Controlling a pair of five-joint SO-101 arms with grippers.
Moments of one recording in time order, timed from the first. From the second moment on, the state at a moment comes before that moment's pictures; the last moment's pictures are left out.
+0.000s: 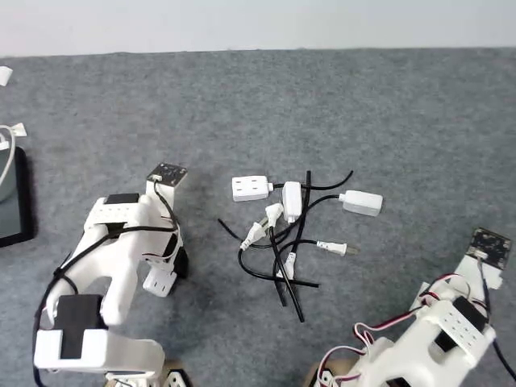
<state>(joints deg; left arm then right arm) -6.9 1.2 43.0 64.3 -12.5 47.1 -43.9 76.5 43.7 19.4</state>
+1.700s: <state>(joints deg) 12.0 0.1 42.2 57.6 33.0 47.1 -43.9 76.5 43.7 19.4</state>
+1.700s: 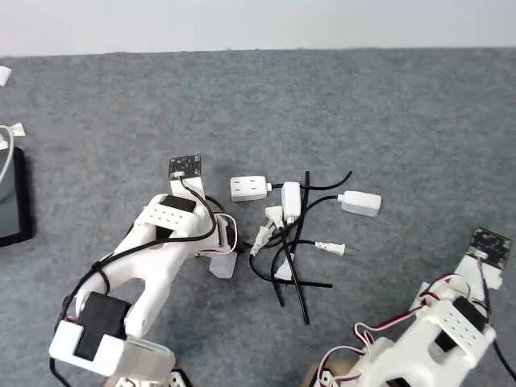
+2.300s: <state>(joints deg) 7.7 0.1 32.9 58.3 11.7 47.1 -43.9 77.3 43.7 21.0</state>
